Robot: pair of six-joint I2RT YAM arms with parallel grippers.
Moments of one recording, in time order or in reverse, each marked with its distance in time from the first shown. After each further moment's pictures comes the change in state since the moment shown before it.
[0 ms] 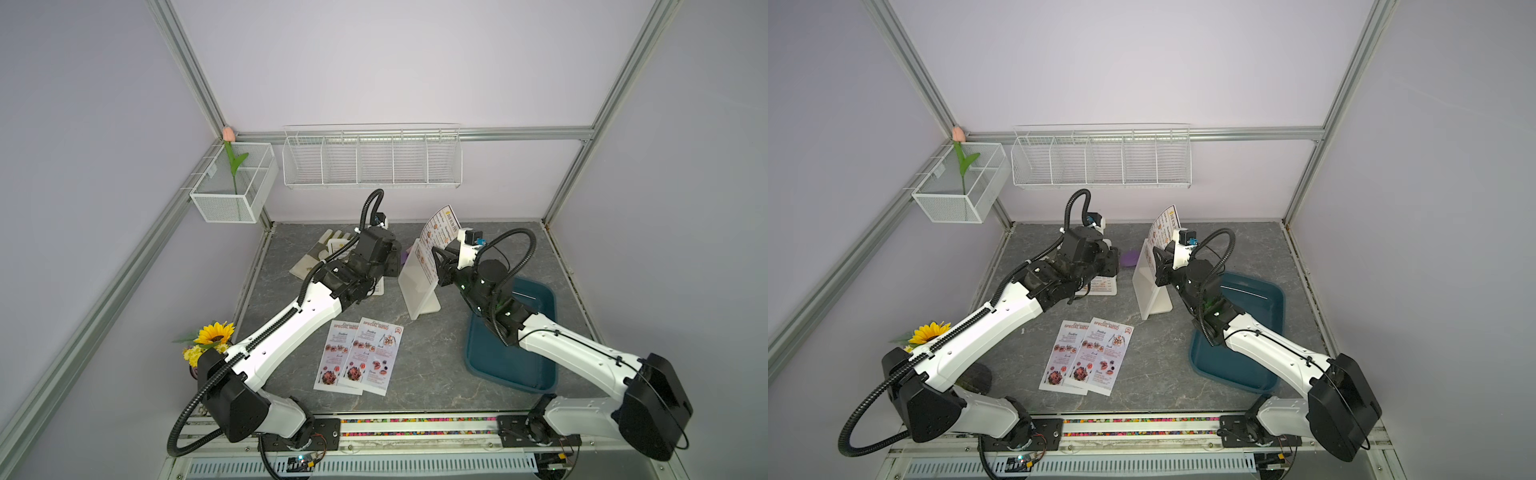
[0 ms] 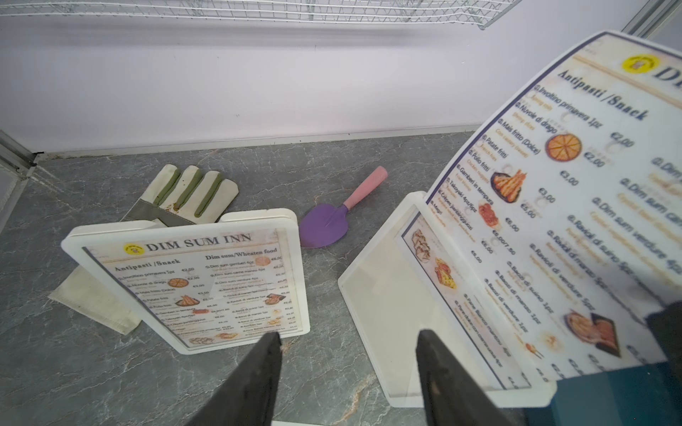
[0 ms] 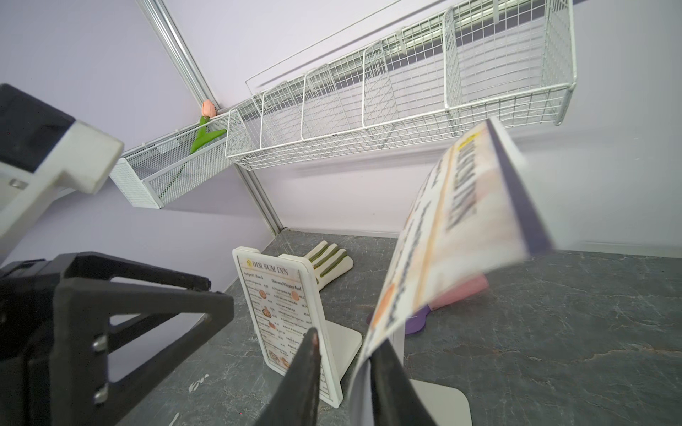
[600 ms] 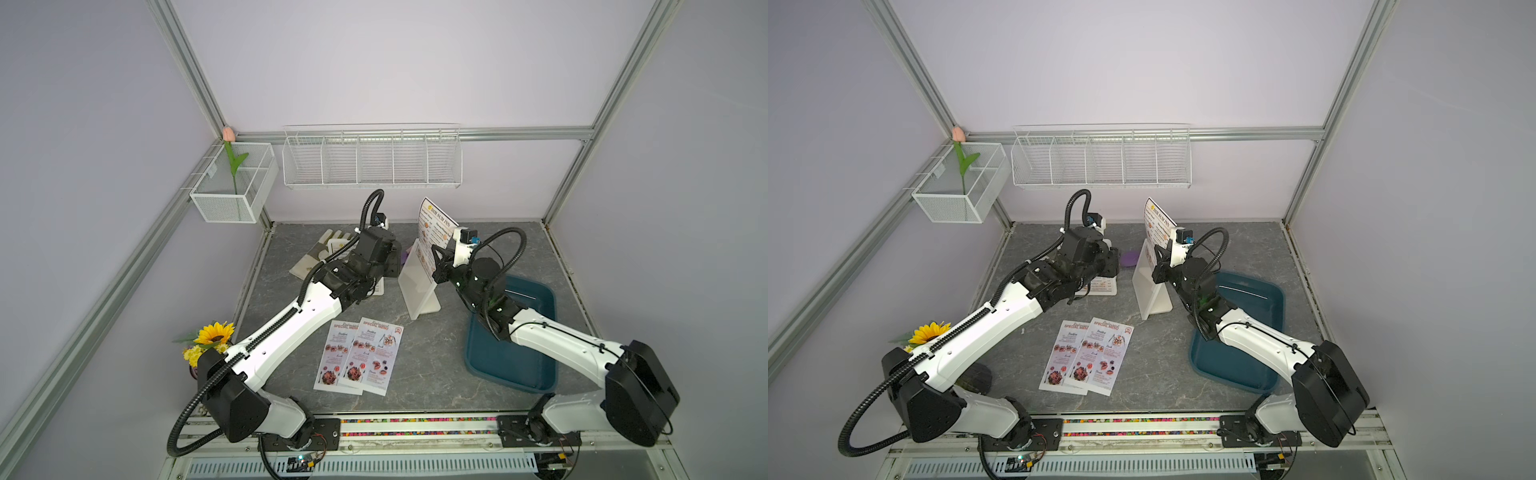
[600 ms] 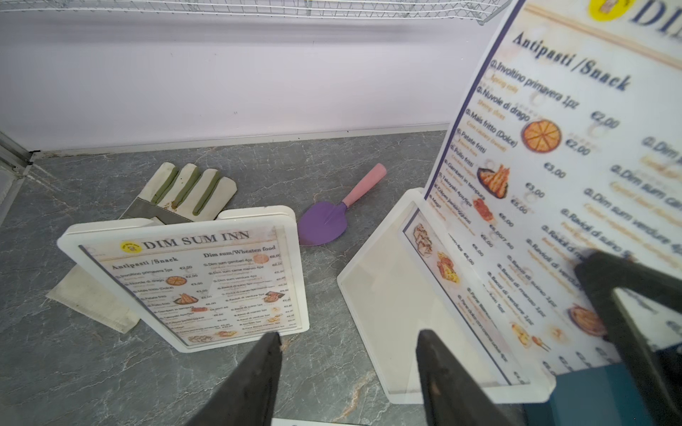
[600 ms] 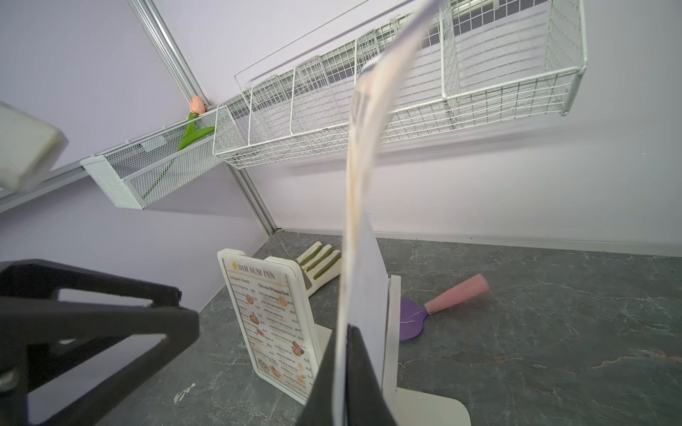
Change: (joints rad) left arm 0.000 0.000 0.000 -0.006 0.005 0.000; right arm -0.019 0.094 0.002 0.103 -0.006 0.001
